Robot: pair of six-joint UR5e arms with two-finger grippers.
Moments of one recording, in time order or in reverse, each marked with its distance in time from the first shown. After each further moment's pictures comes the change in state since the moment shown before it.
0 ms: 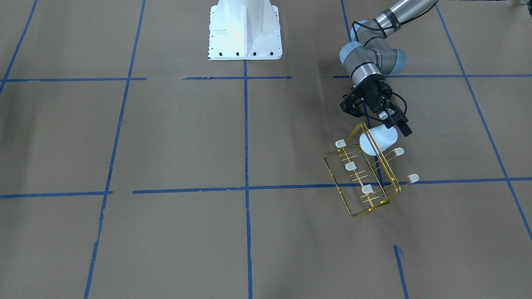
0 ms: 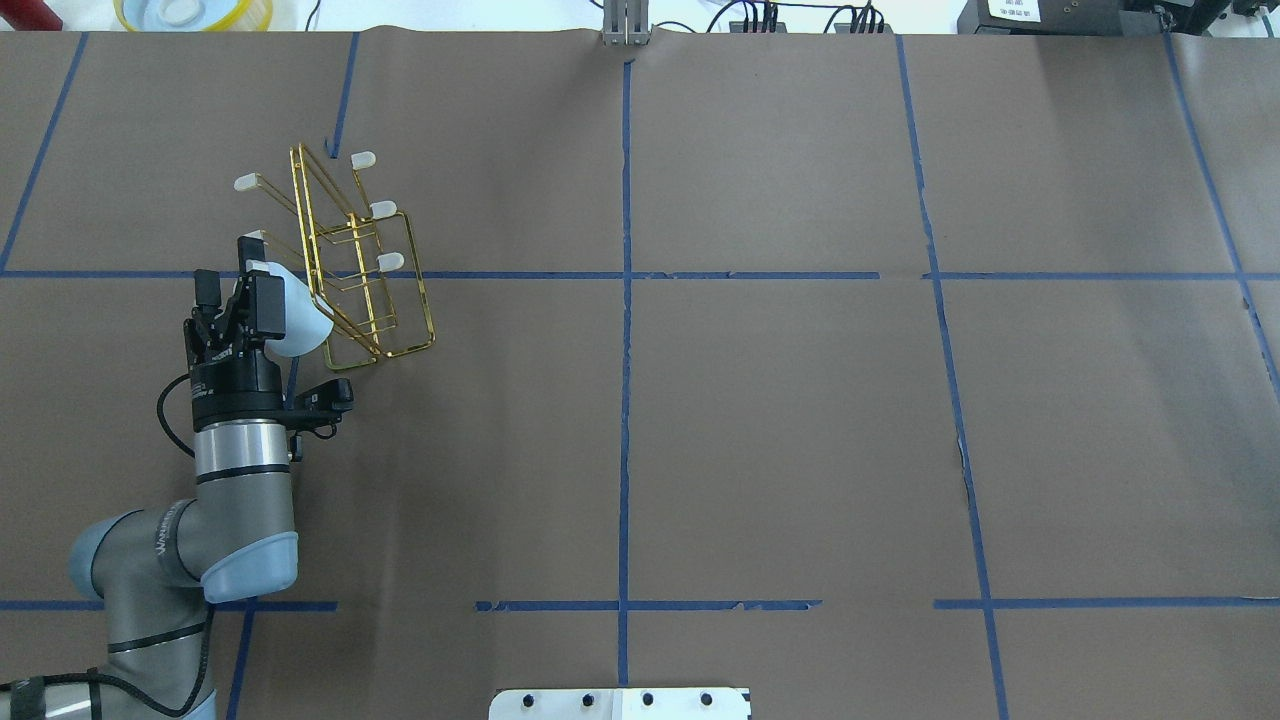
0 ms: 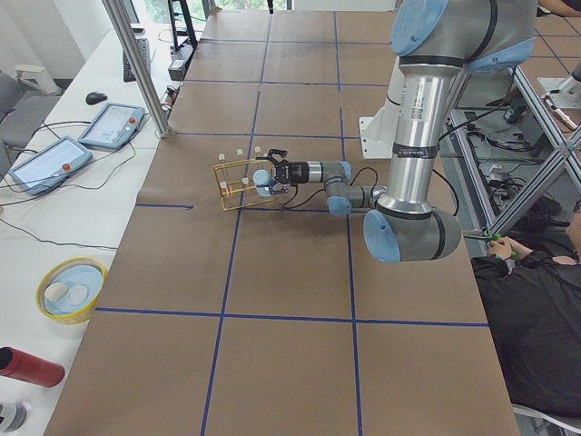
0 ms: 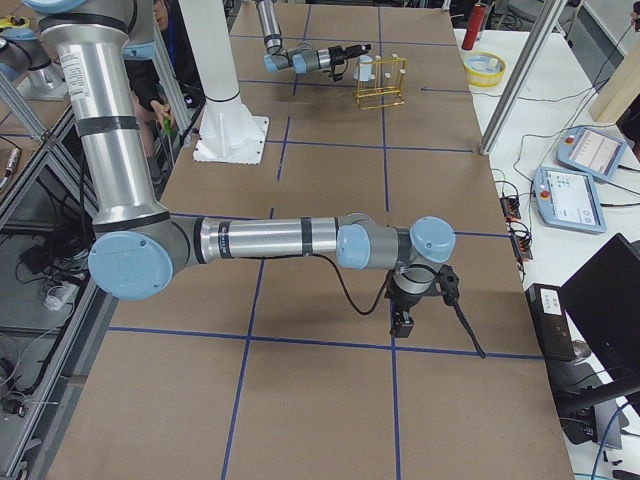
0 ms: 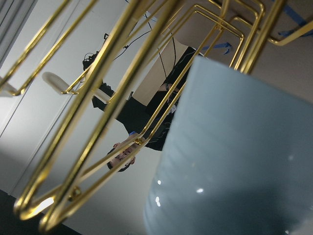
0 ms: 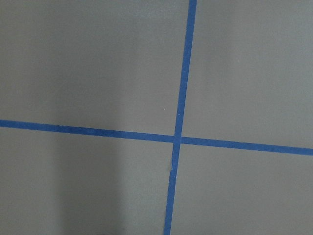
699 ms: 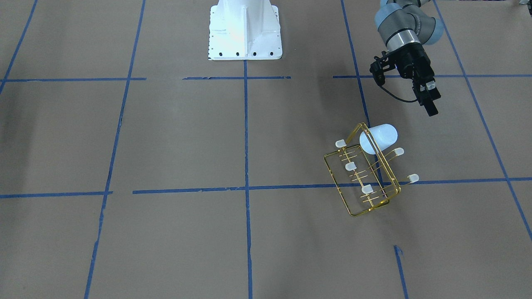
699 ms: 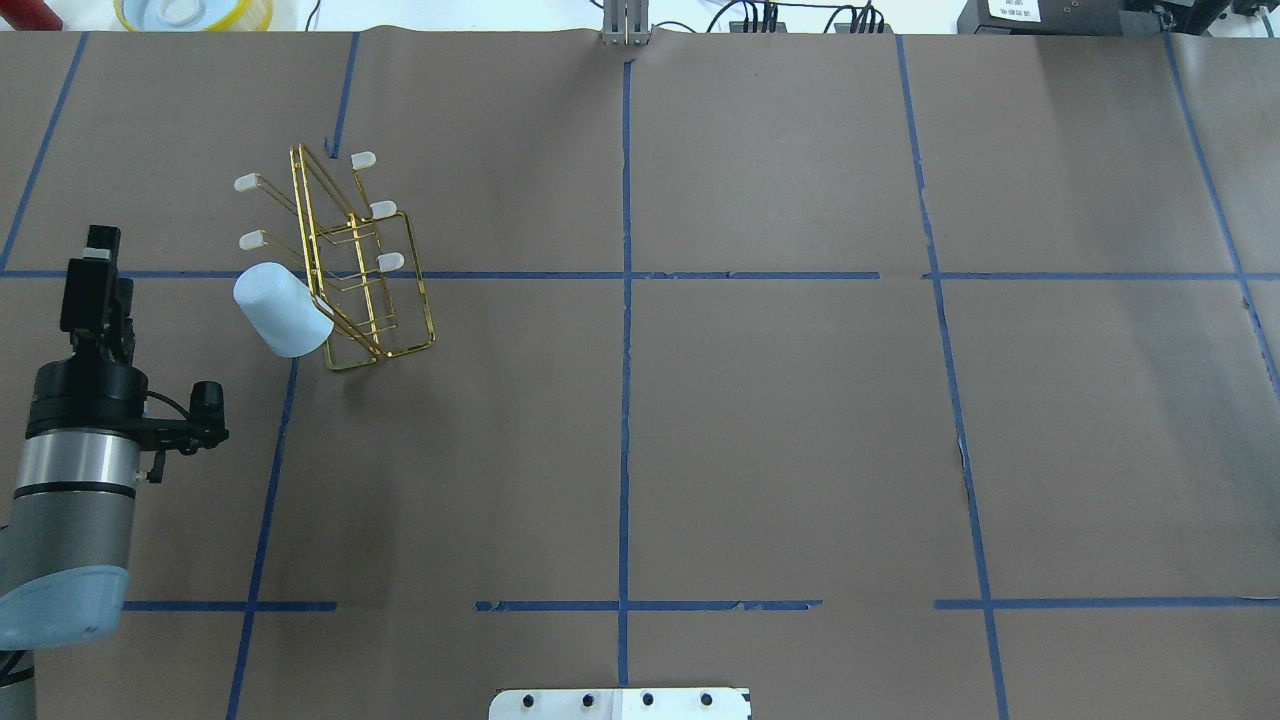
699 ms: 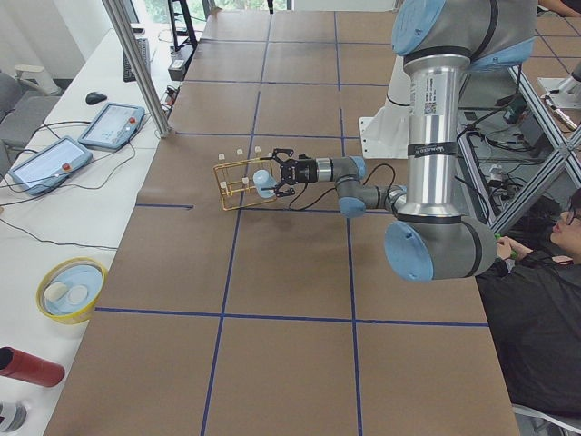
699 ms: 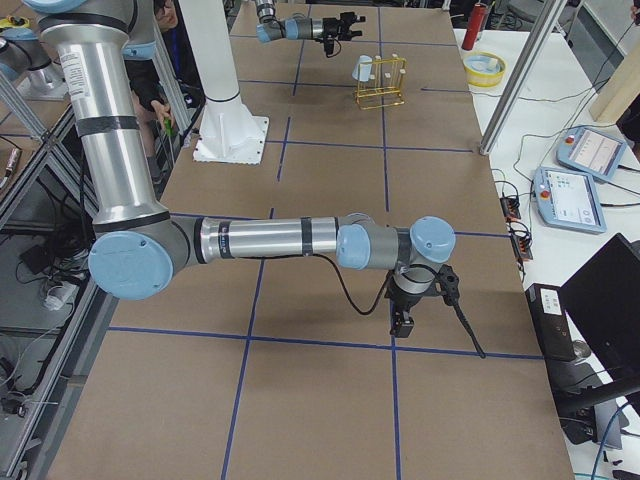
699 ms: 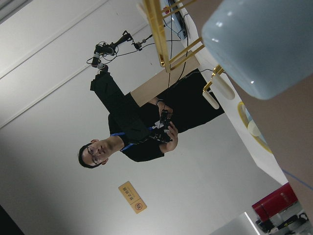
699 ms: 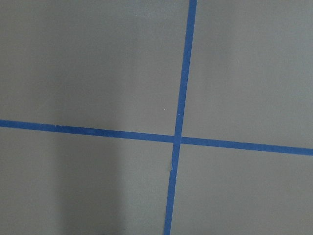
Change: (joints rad) left arm 0.001 0.282 -0.300 -0.077 -0.189 -0.387; right arm 0.000 0.000 0.000 0.000 0.000 0.000
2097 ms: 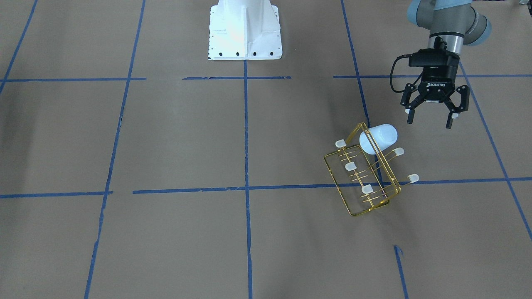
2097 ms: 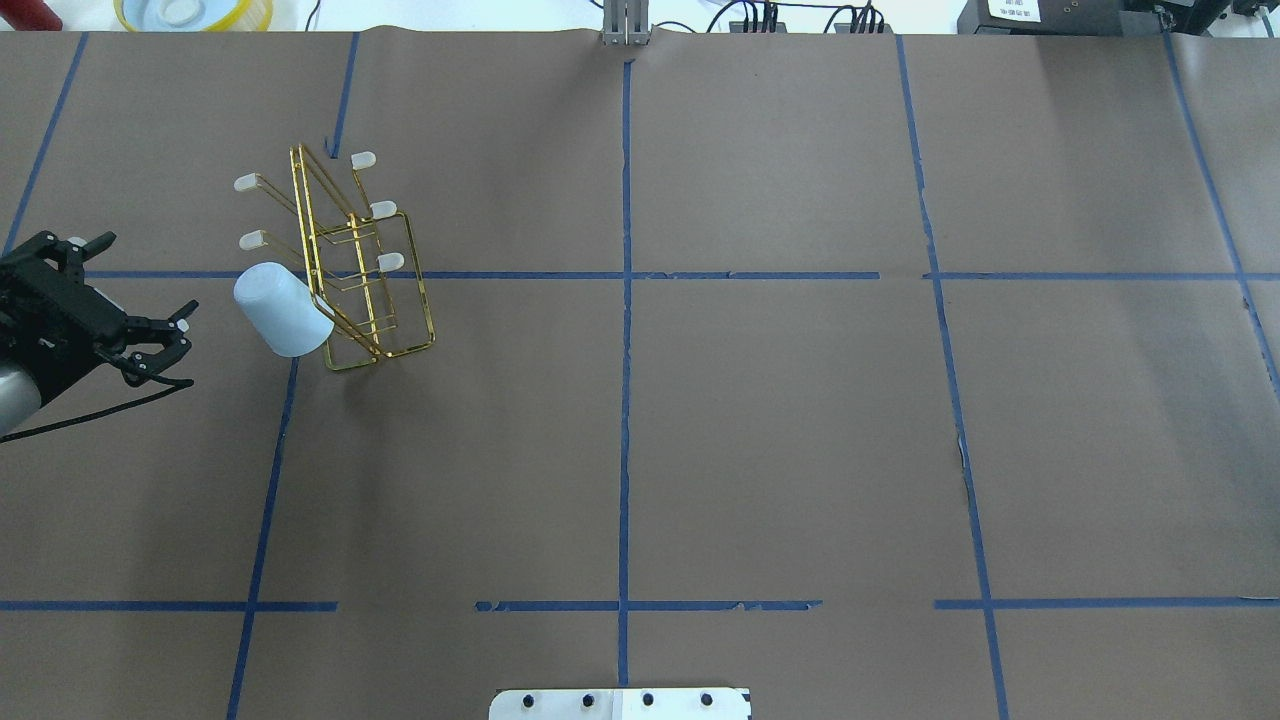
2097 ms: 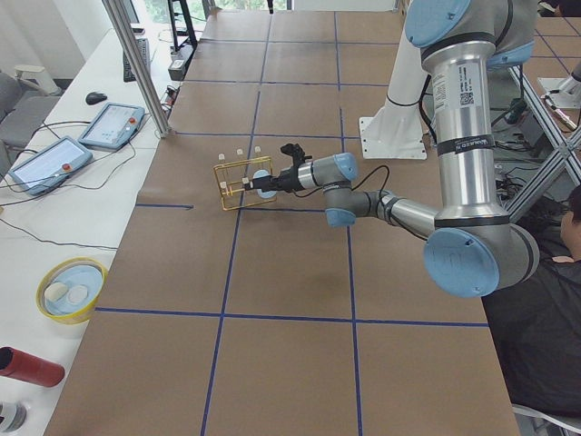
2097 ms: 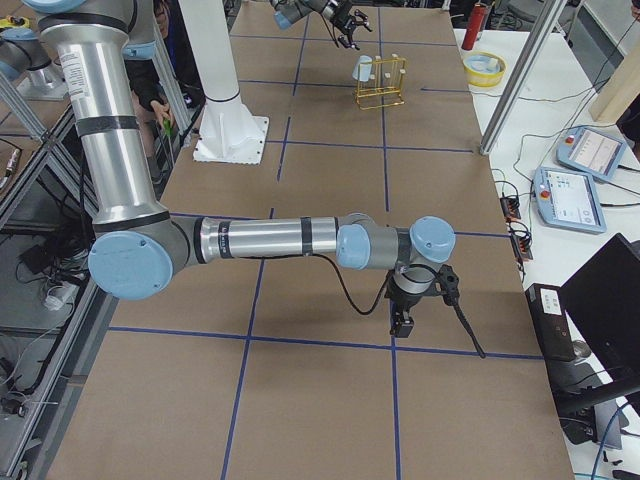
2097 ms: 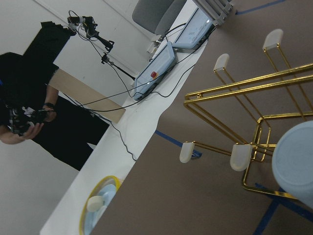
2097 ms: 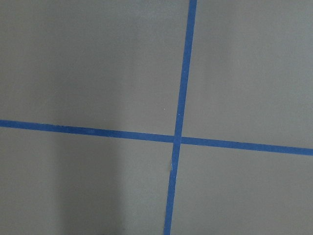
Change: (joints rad) left arm -0.302 0.049 -0.003 -0.229 -0.981 -0.986; right arm 0.000 0.000 0.000 0.000 0.000 0.000
